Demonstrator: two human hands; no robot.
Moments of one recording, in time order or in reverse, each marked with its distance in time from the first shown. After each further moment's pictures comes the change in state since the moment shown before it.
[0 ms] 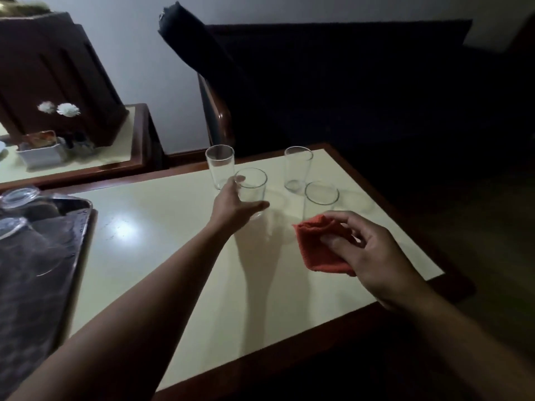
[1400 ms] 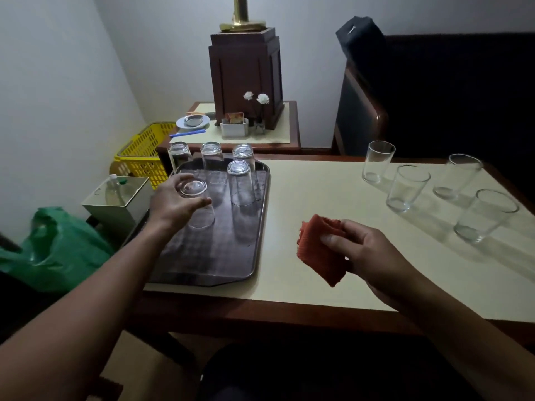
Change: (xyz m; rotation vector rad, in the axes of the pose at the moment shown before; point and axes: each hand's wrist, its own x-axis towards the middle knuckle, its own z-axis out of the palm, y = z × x) left_hand -0.210 -0.146 -0.361 0.162 0.615 -0.154; right_hand -0.063 -0.050 0.224 0.108 -0.487 0.129
